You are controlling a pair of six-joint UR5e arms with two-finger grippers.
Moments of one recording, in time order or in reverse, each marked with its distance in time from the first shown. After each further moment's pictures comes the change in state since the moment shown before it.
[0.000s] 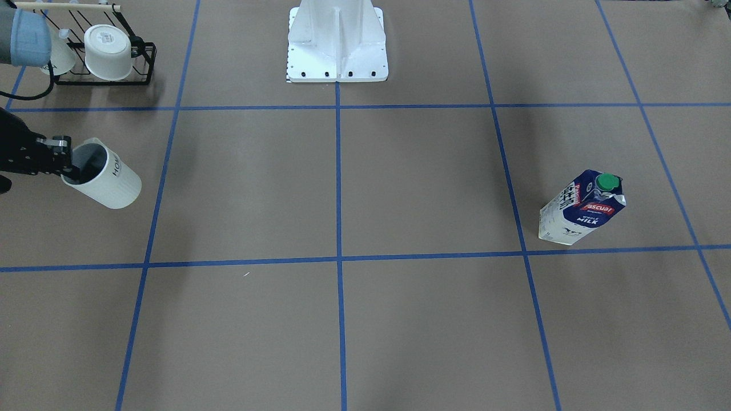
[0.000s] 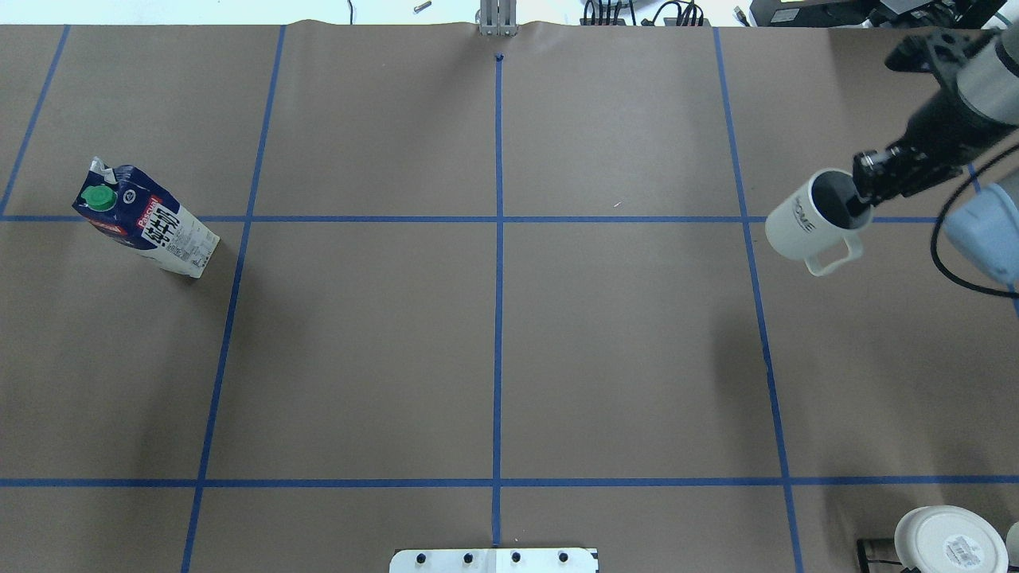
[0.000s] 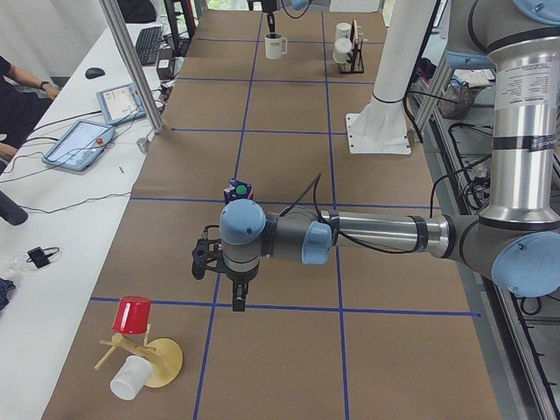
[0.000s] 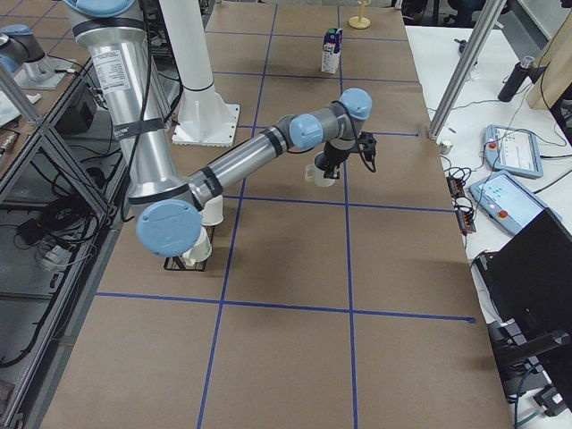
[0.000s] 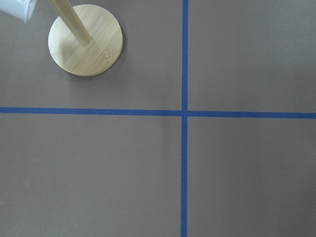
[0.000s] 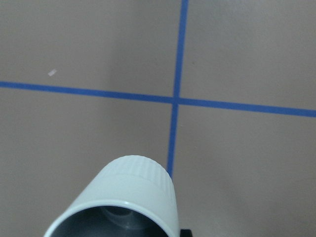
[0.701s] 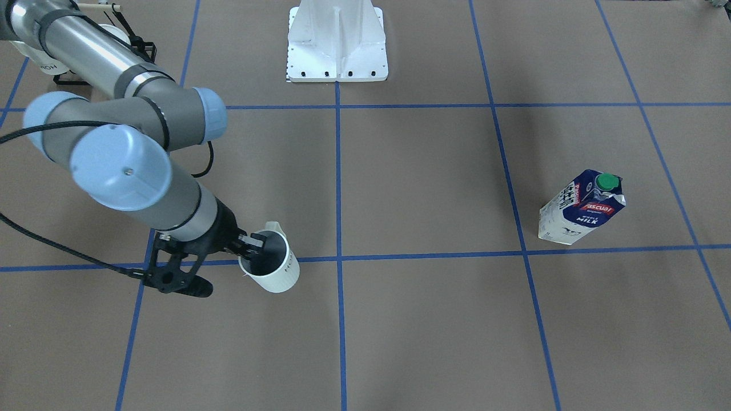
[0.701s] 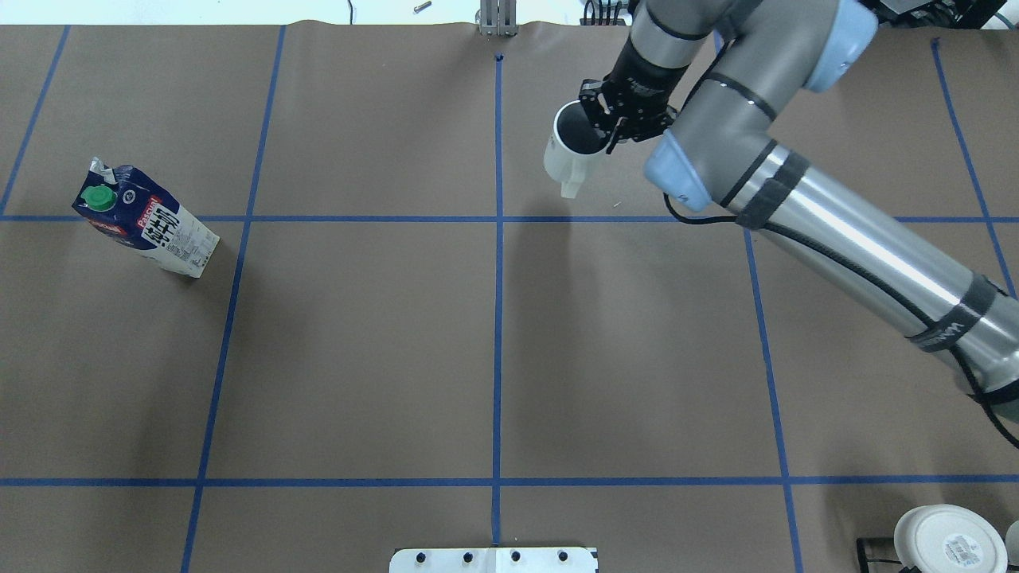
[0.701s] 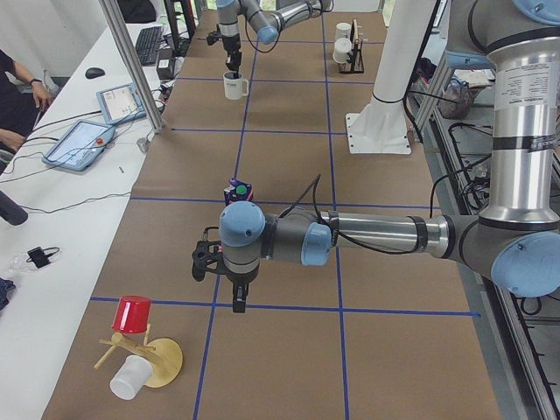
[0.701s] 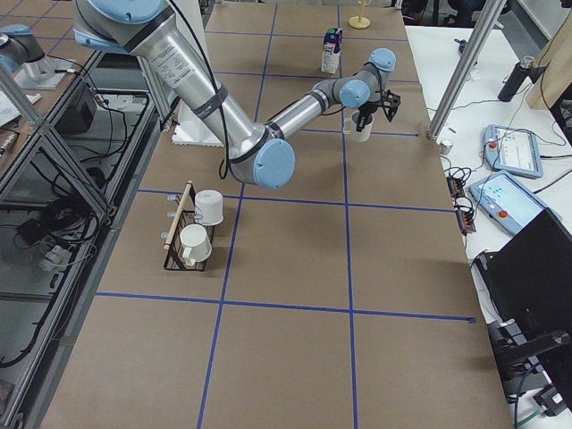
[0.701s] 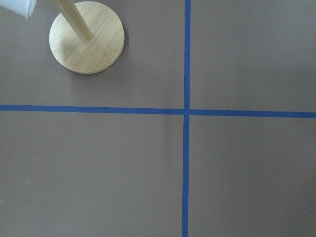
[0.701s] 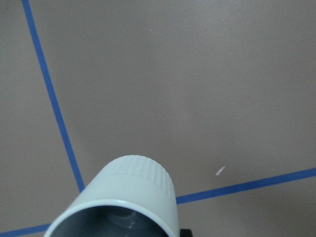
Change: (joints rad) left arm 0.000 -0.001 0.004 0.000 -0.001 -0.001; right arm -0.250 0.475 -0.528 0.400 -0.185 0.738
